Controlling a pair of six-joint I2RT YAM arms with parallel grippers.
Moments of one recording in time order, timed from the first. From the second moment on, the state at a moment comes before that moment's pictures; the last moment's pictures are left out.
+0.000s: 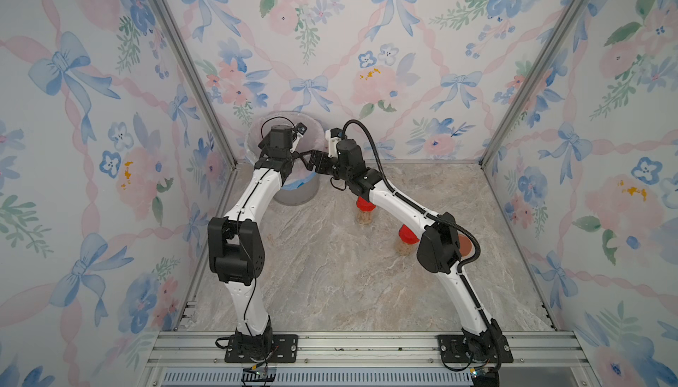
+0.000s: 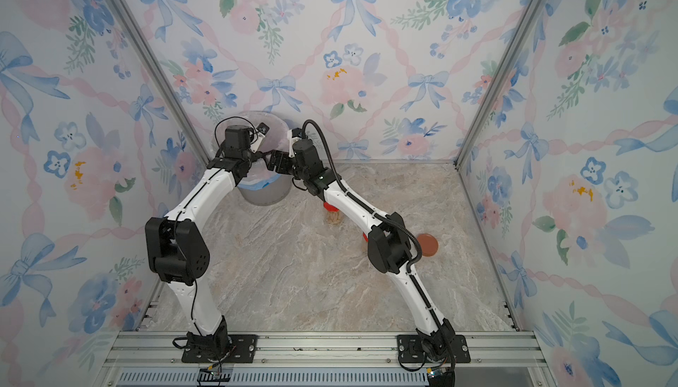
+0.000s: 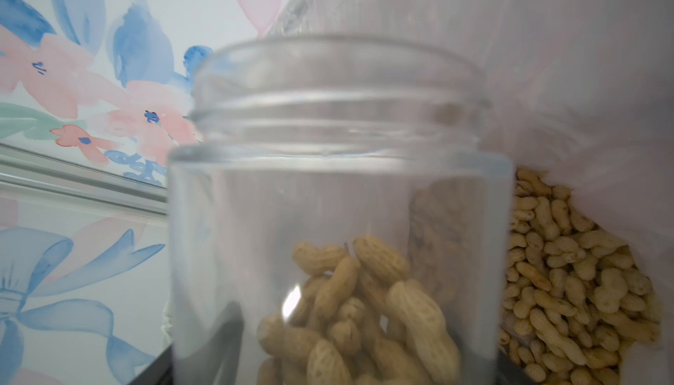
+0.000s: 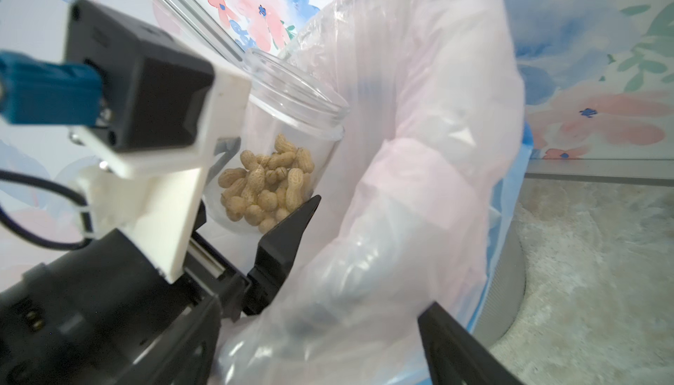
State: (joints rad) left arm -0.14 1.88 1.71 -0.28 -0.42 0.71; right arm 0.74 2.40 2.33 -0.13 -0.15 0.68
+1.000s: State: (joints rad) left arm -0.14 1.70 1.75 -0.69 -0.38 0.63; right arm 0.70 2.24 2.14 -0.07 -0.15 0.67
